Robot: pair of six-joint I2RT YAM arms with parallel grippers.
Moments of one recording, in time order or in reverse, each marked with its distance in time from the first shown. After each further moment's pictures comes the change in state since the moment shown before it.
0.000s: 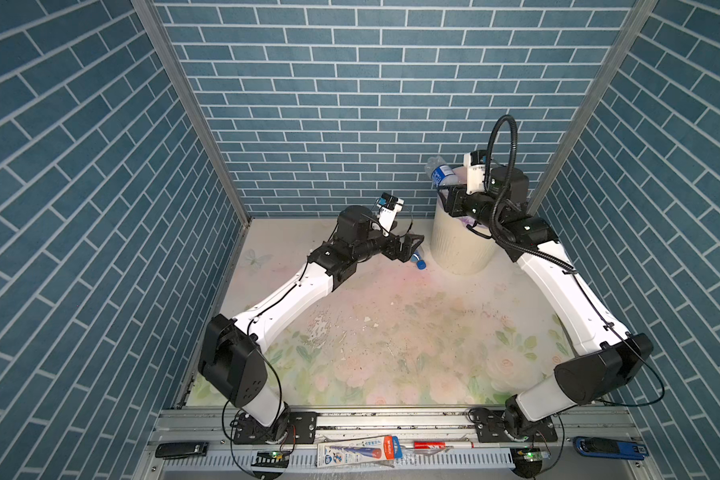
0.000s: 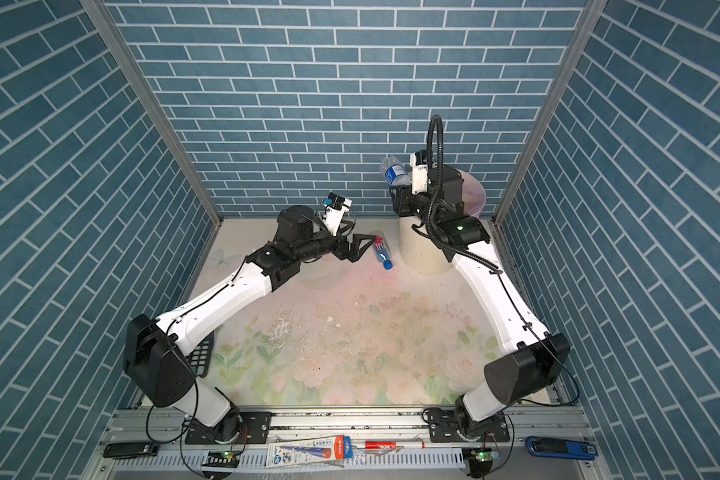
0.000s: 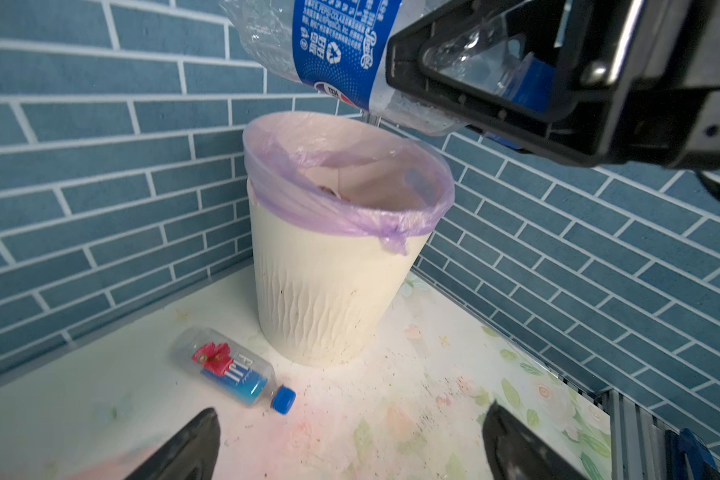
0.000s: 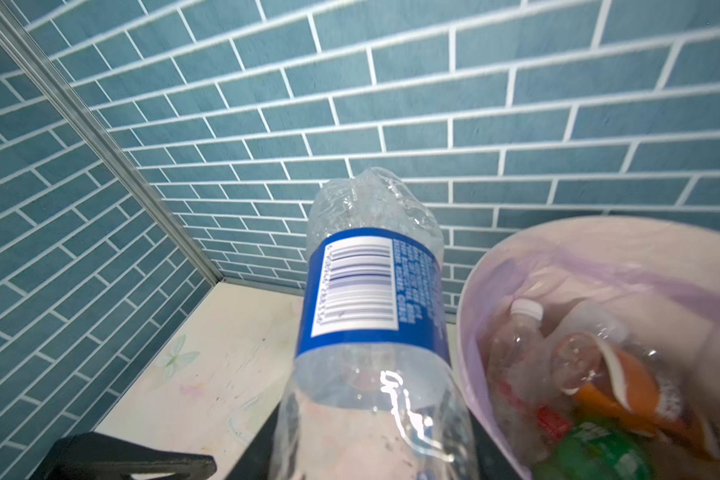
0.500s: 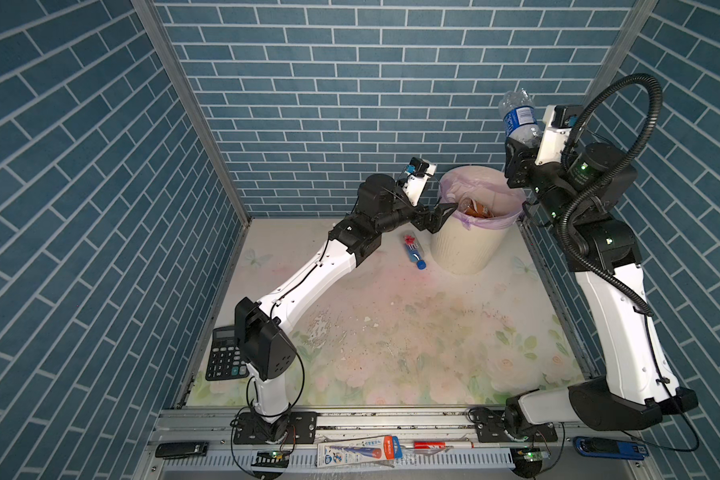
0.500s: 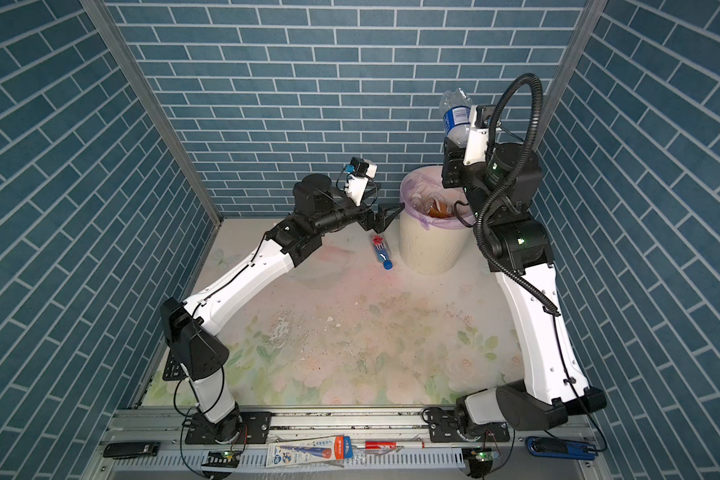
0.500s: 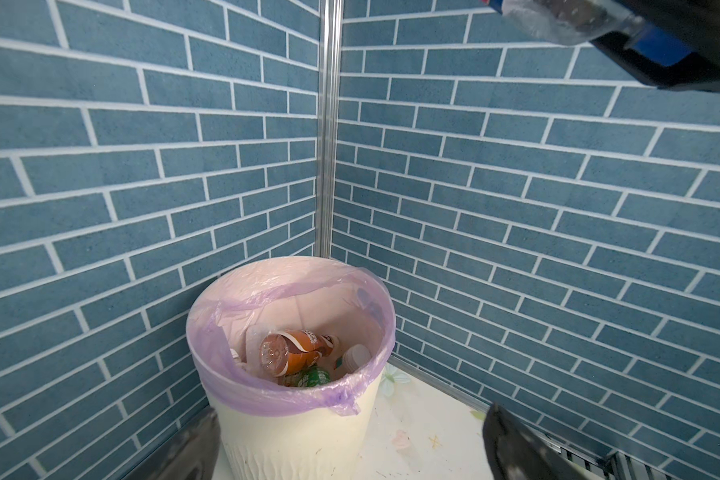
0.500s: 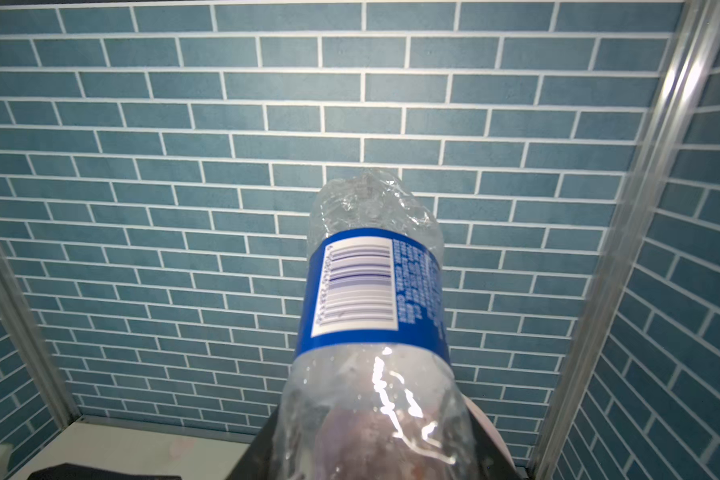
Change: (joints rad) left arm -0.068 0.215 0.412 -0.006 0.026 0.052; right arm -0.084 -0.117 0.230 -0.030 0.214 -0.222
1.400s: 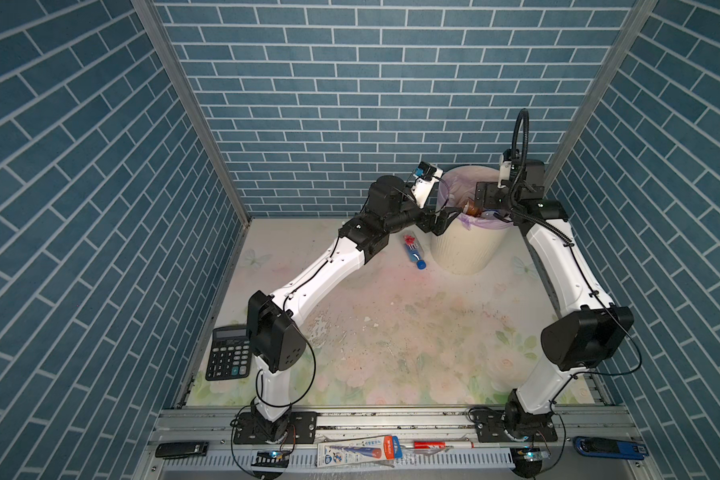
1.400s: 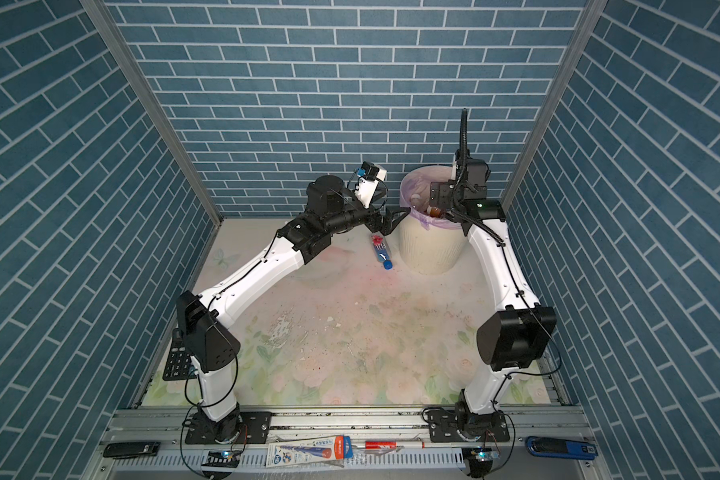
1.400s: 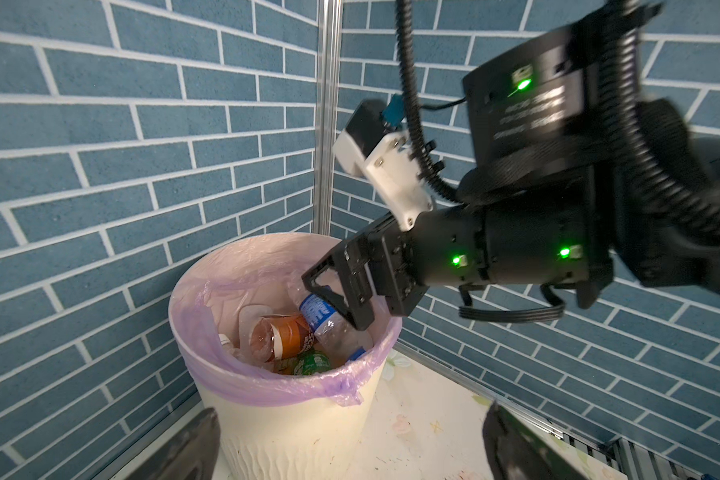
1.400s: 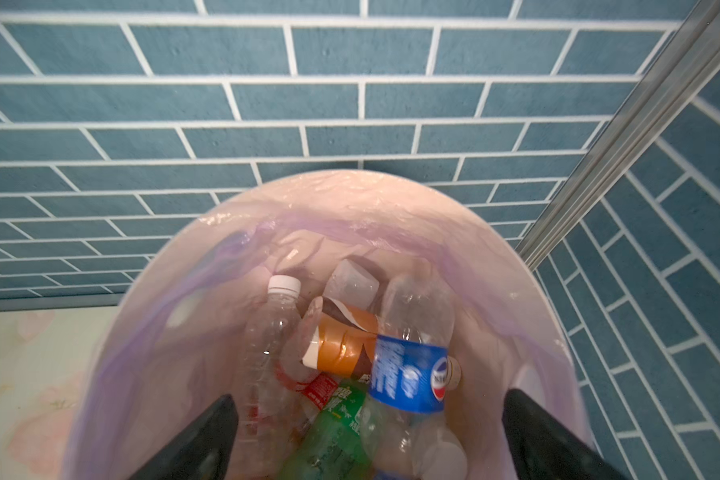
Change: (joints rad) left arm -0.005 0.064 0.043 -0.043 -0.007 -0.002; right arm -0.161 0.302 -0.098 -0.117 -0.019 0.108
